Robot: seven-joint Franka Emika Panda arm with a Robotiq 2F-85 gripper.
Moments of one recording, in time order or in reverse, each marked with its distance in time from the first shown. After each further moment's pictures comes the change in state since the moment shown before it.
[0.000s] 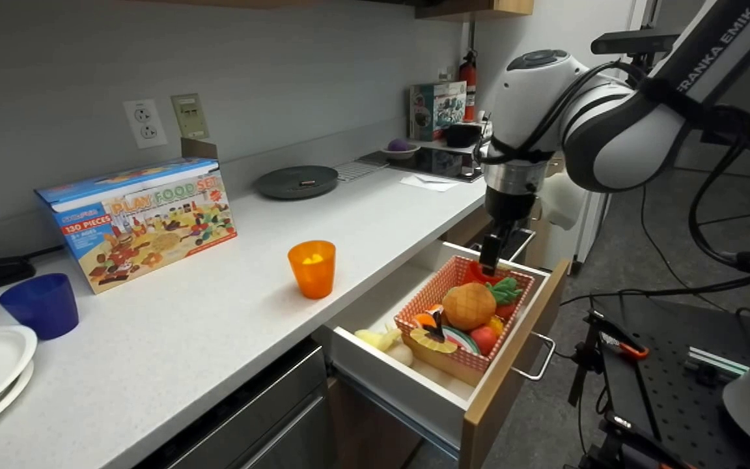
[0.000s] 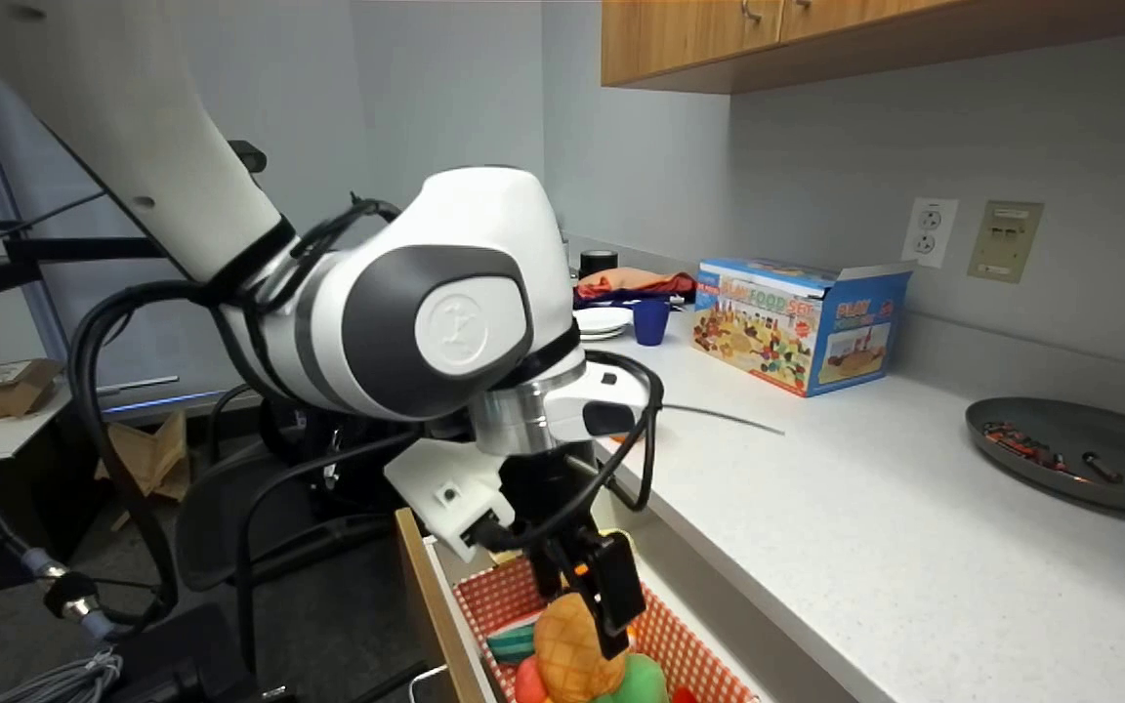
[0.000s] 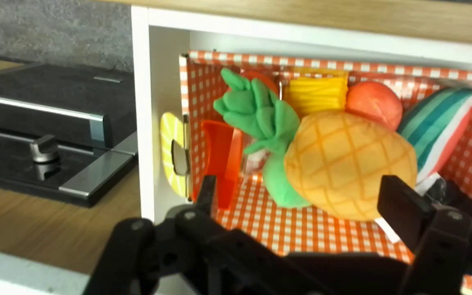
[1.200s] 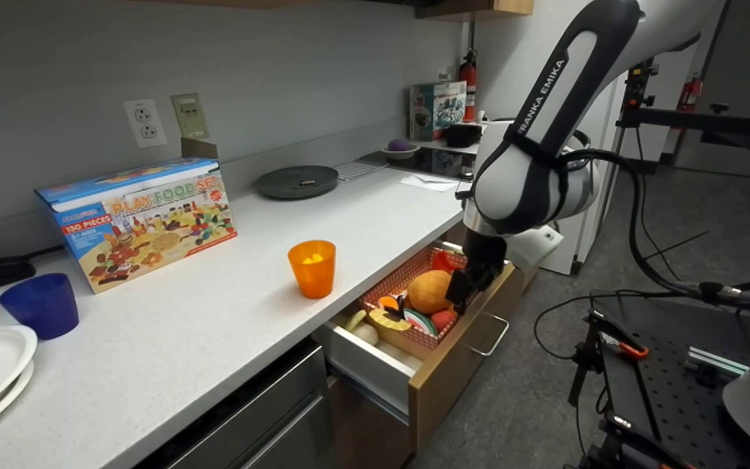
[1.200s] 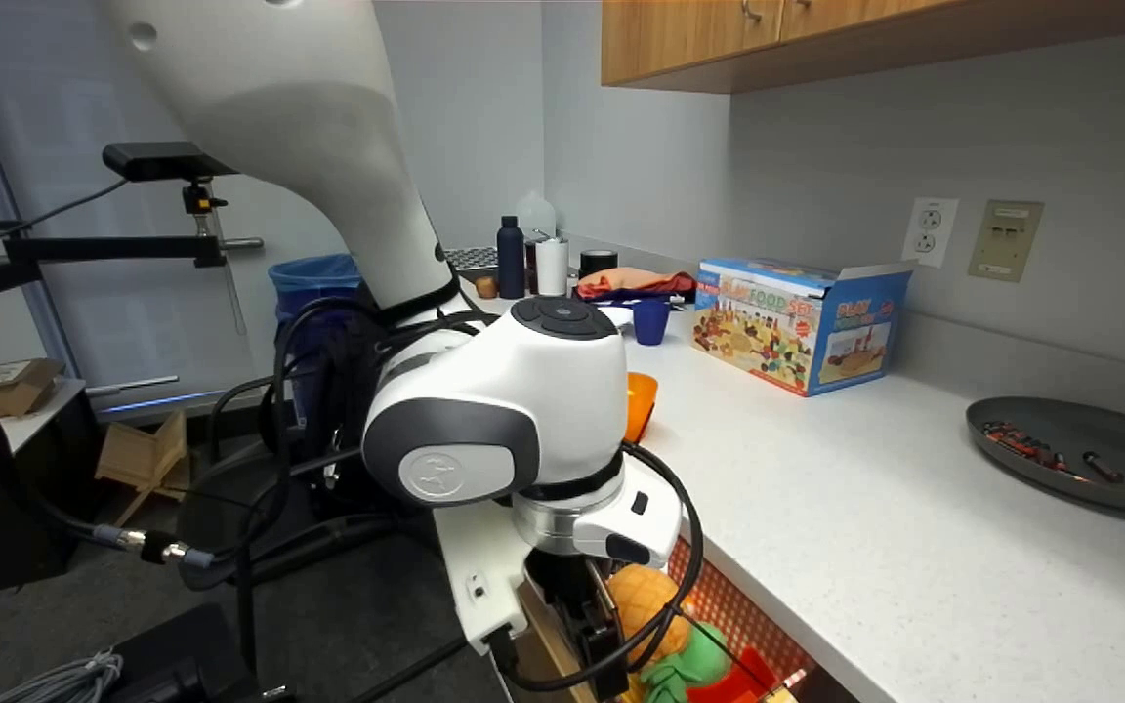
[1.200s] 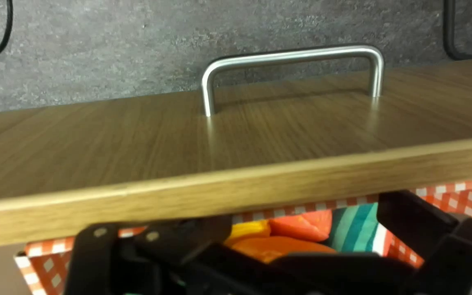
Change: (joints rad) arm 0.002 0.342 0.115 0.103 0.948 0.216 -0.558
